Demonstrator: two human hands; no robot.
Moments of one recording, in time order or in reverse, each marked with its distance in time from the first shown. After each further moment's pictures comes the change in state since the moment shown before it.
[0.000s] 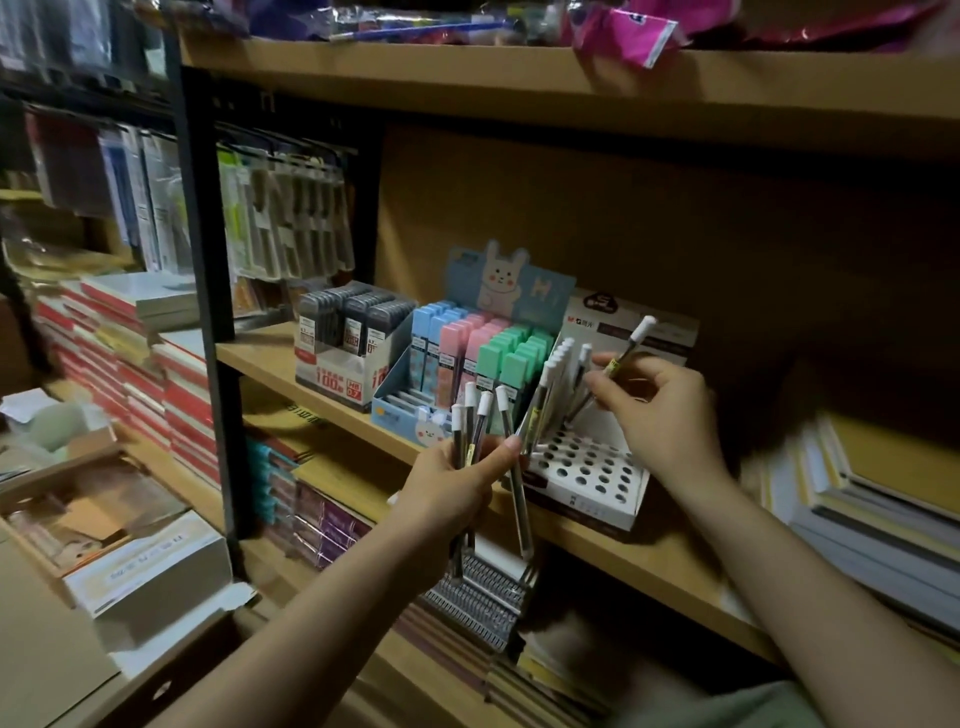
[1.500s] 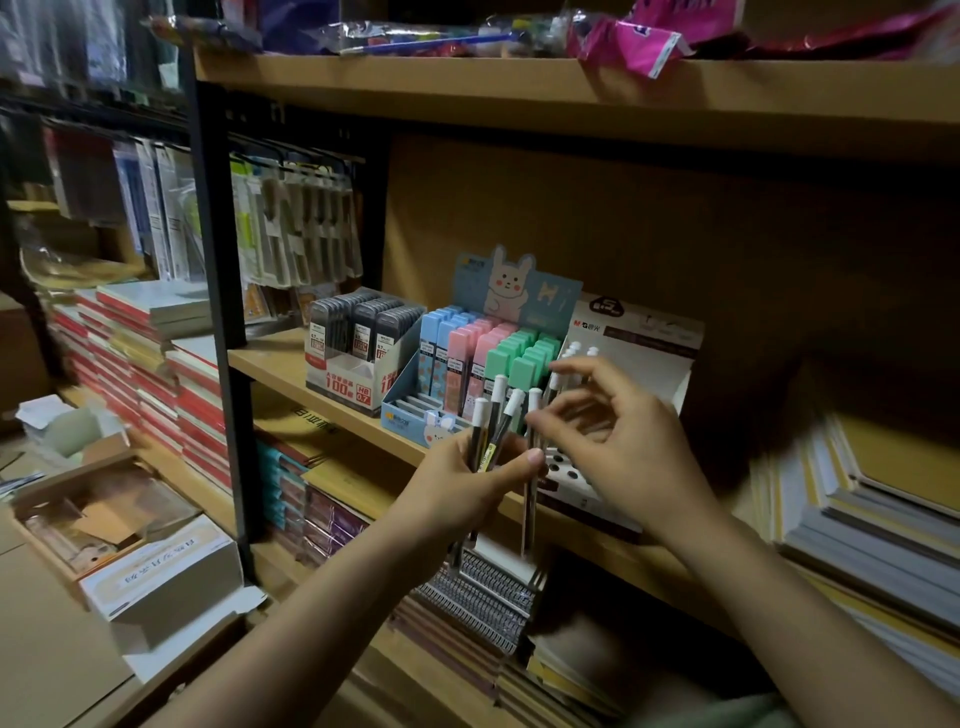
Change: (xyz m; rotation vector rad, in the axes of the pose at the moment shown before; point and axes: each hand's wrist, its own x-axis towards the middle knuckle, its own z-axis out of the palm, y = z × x) left_hand -0.008 0.015 -0.005 0.121 -0.118 0.069; right_hand -0.037 -0.035 0.012 -0.059 -0.214 -0.183
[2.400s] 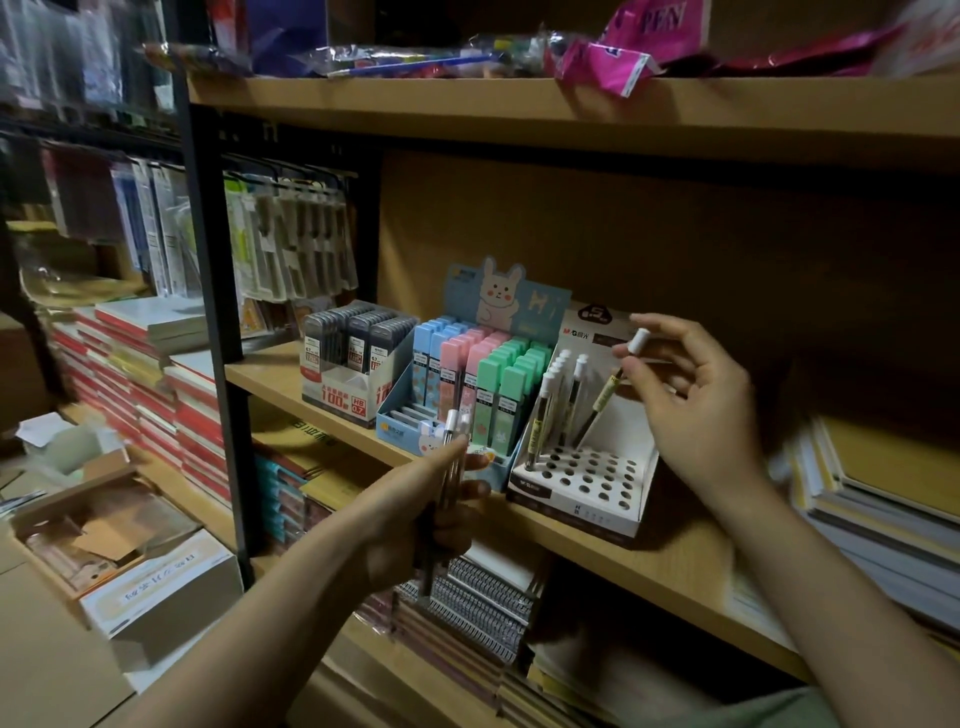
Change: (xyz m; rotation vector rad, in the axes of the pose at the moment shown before) left_hand 0.003 0.000 -0.026 -0.401 -0.074 -0.411; right_hand 0.018 0.017 -0.040 0.245 0.264 -0.027
